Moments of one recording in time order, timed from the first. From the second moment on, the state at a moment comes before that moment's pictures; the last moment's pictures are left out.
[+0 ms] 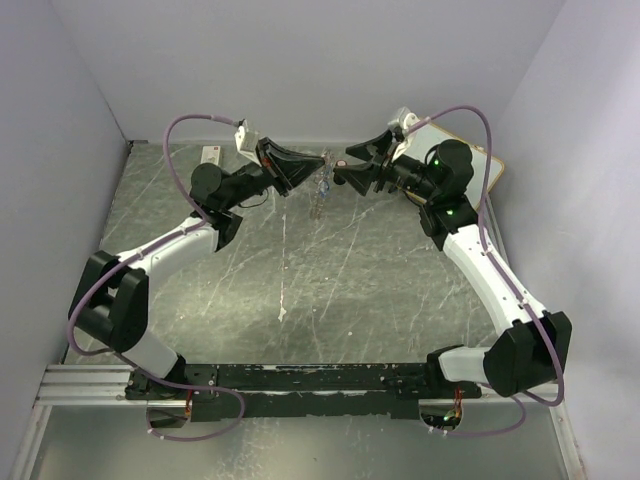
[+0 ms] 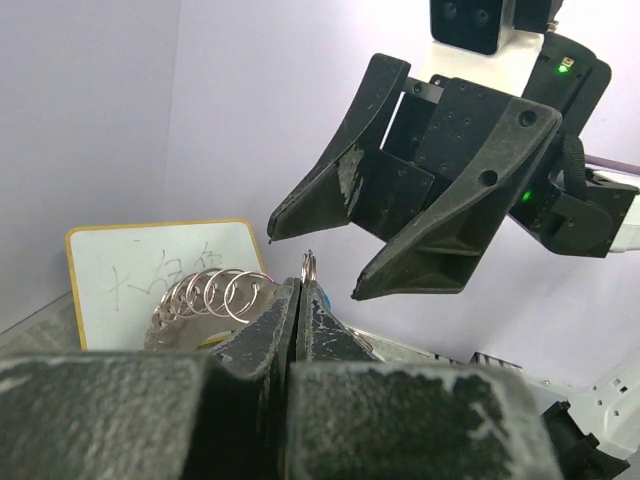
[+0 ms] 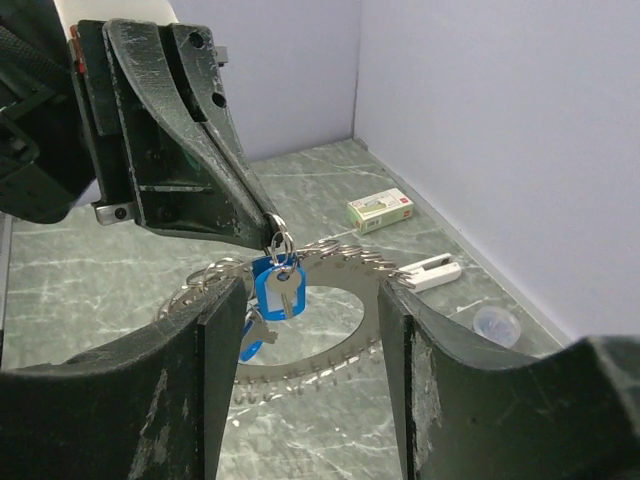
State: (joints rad) left arm -0.51 1.57 1.07 1.02 0.65 -0.58; right arm 0.30 1.30 1.17 0.29 -0.80 0.06
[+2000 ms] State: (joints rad) left arm -0.49 1.79 1.09 1.50 0.53 -1.06; right arm 0.31 1.39 1.02 0.71 -0.96 0.37
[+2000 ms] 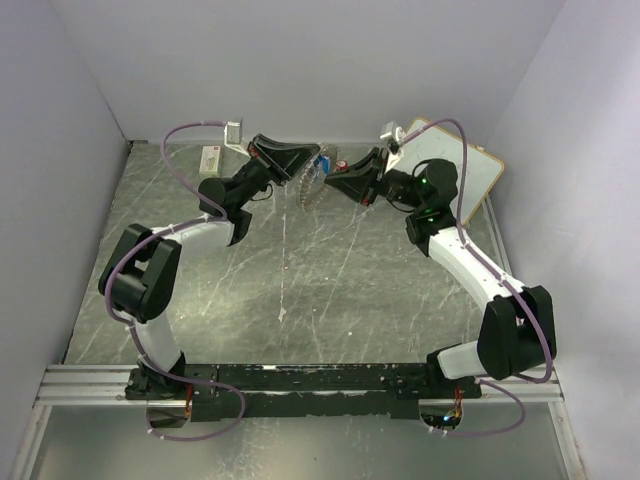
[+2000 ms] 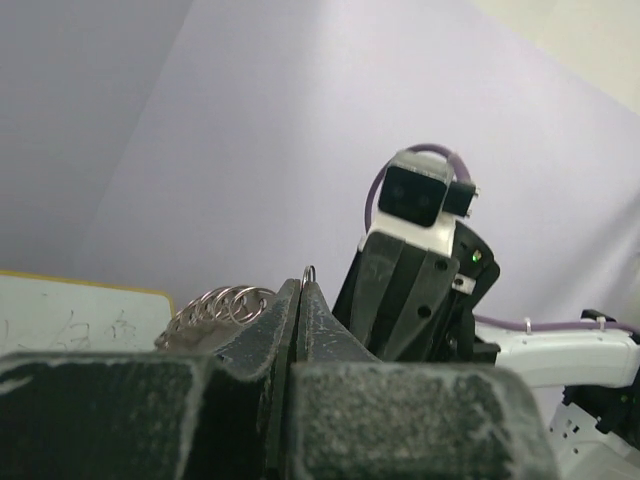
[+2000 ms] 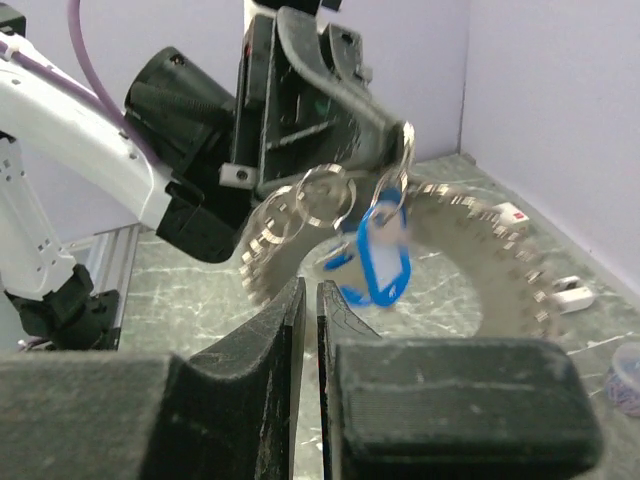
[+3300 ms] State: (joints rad) left arm -0.47 1.73 1.09 1.51 0.55 -1.06; right arm 0.32 1.36 1.14 0.59 -0.77 0.39
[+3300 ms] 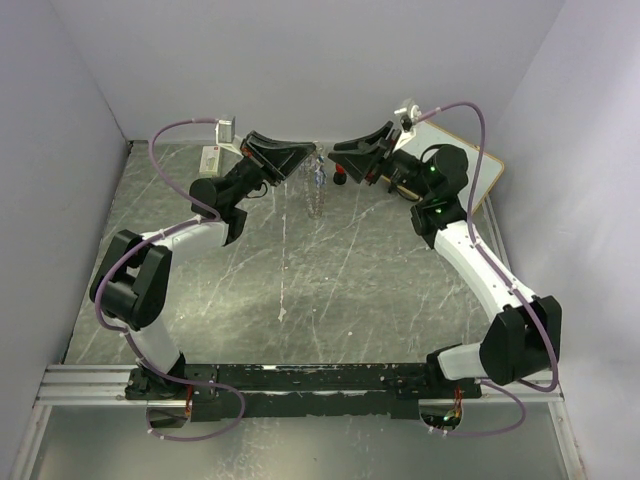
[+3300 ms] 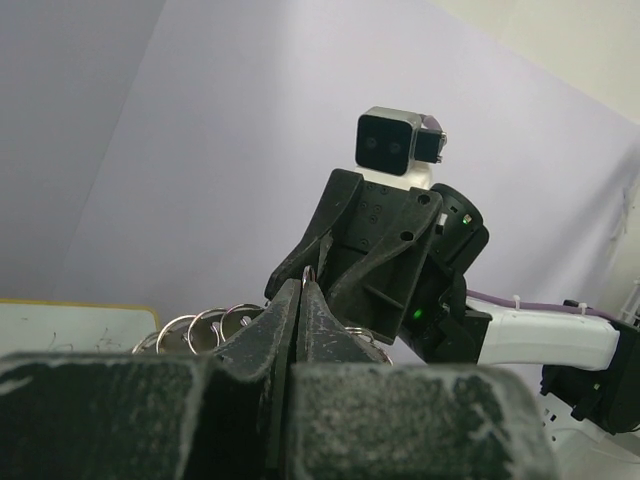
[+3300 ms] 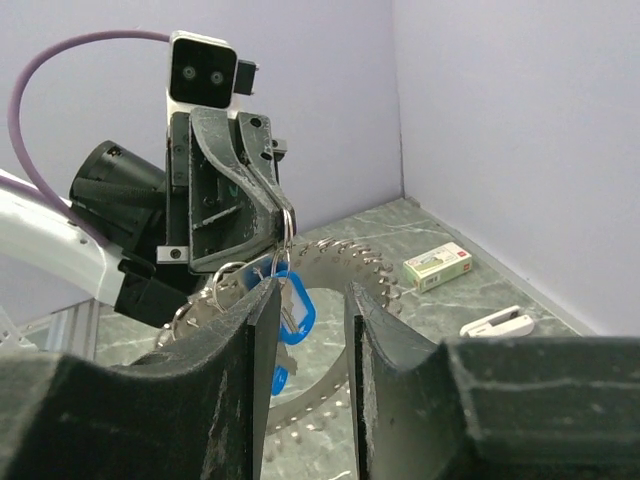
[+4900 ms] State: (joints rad) left arm -0.47 1.74 1.12 1.51 0.56 -1.10; right arm 0.39 1.46 1.16 0.71 -0.79 0.48
